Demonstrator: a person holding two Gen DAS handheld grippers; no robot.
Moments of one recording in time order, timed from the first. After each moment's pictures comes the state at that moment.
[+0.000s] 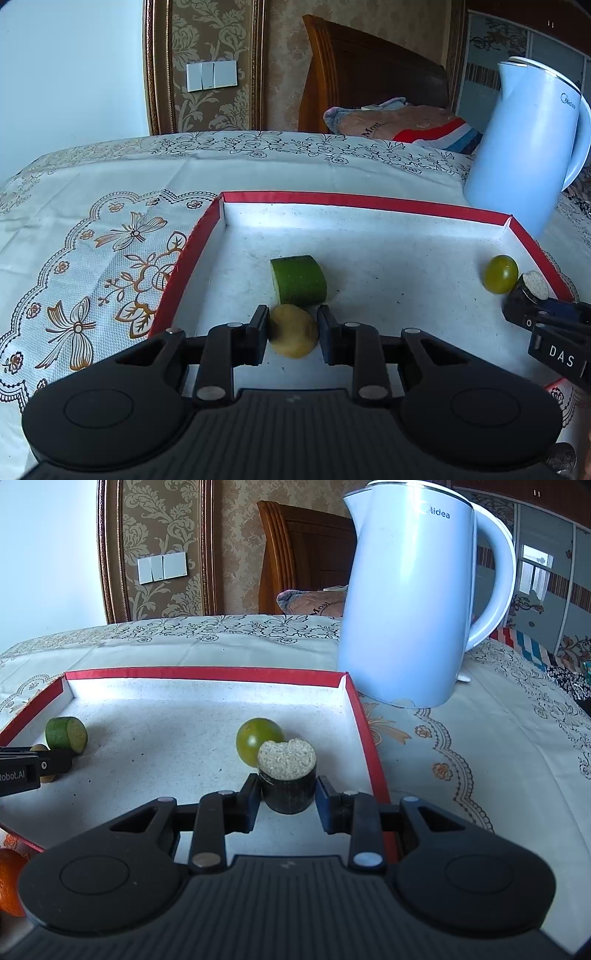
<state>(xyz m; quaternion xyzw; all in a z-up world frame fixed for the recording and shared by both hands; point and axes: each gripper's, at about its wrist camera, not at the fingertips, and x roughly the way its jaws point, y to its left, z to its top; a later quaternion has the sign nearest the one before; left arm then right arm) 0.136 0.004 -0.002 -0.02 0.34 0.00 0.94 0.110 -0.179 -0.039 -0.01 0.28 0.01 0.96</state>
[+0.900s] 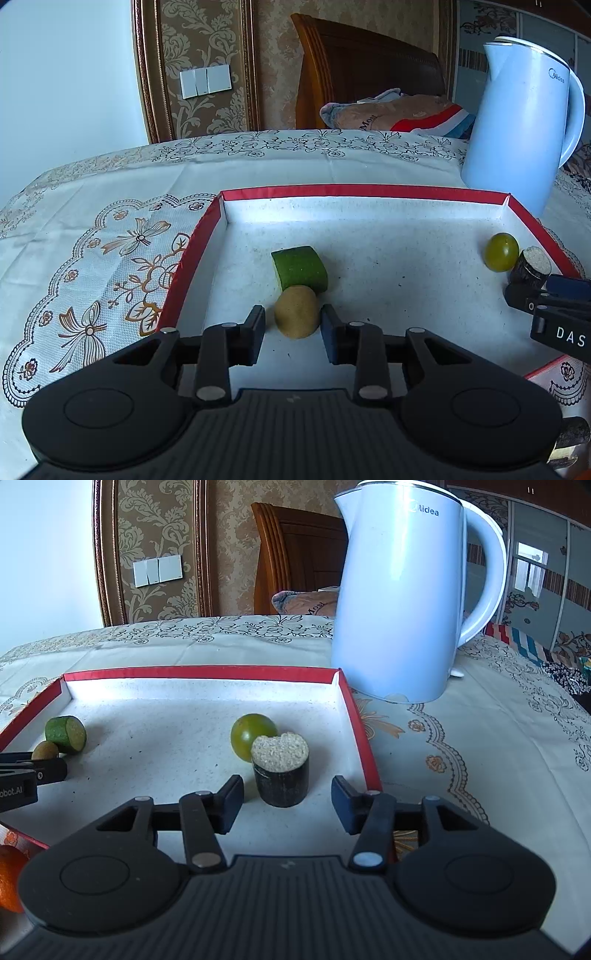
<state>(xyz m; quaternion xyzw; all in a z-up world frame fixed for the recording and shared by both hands) 0.129 -0.002 -0.002 0.02 0.34 0.00 0.94 0.105 -0.181 -0.041 0.00 0.28 0.00 0.96</state>
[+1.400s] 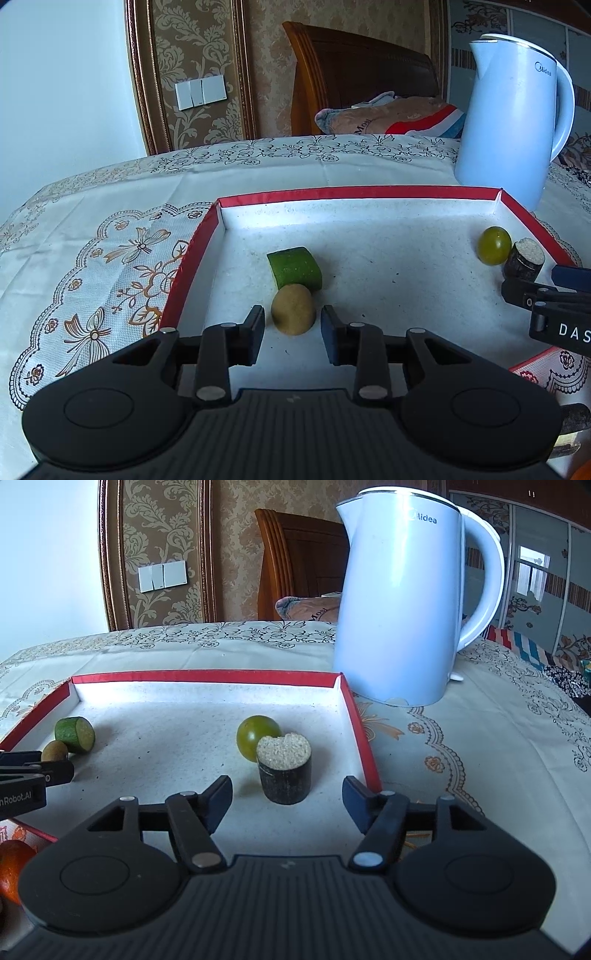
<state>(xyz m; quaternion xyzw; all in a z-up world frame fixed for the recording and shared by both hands) 0.121 -0.007 -0.002 0.03 0.32 0.00 0.95 0.095 -0.182 -0.039 0.00 0.27 0.01 0.96</state>
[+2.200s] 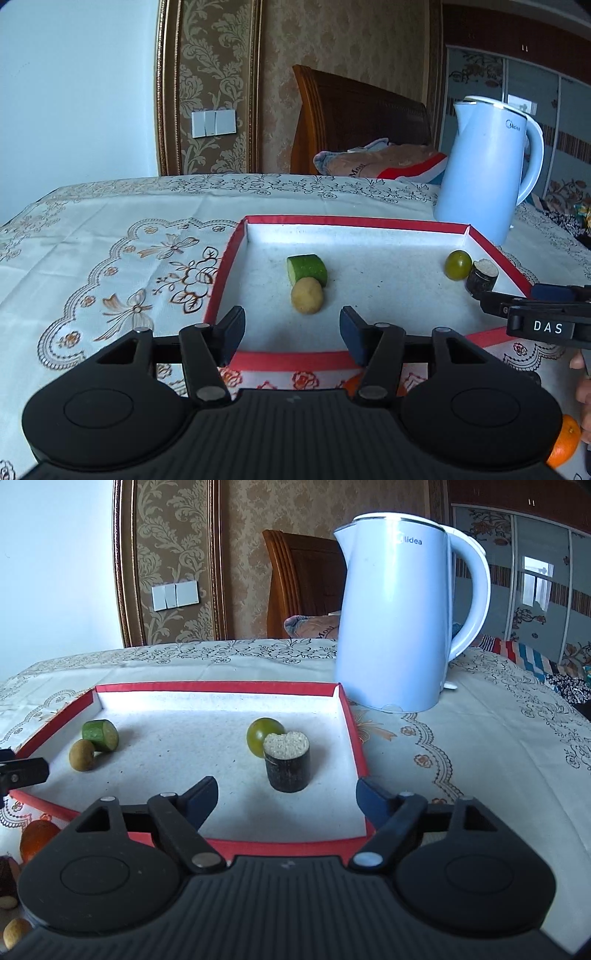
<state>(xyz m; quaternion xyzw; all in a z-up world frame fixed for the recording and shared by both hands) 0.048 0.023 0.015 -0.02 0.26 -0.02 0.97 0.059 -0.190 -0.034 0.01 0.23 0.03 0.97</state>
